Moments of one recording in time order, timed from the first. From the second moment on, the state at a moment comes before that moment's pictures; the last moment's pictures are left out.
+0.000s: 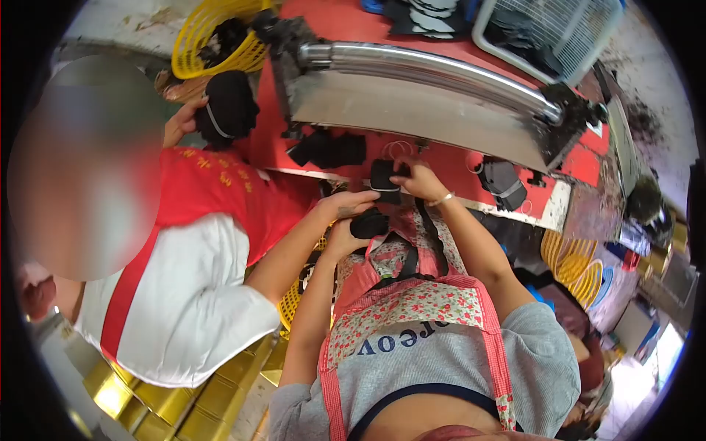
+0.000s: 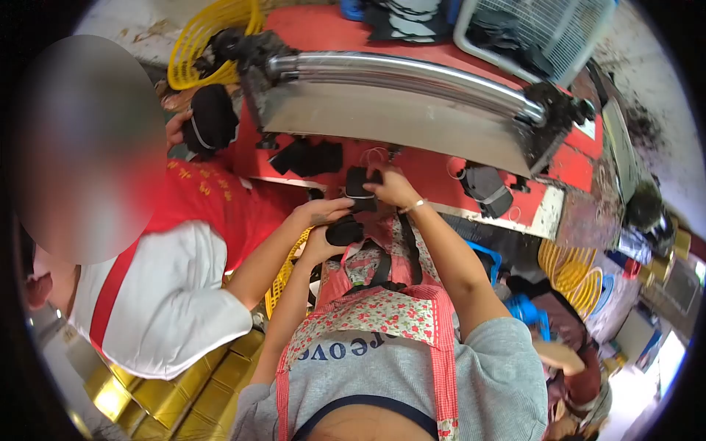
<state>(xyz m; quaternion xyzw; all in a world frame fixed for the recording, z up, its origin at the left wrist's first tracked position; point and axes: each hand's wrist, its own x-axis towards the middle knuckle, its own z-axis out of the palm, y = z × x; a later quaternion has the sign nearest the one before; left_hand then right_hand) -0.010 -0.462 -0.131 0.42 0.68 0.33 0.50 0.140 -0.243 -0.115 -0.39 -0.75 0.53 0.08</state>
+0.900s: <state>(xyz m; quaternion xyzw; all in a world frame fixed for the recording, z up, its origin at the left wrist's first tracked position) 0.011 -0.461 -0.158 0.28 0.70 0.34 0.56 0.094 -0.278 -0.082 -0.20 -0.88 0.34 0.27</state>
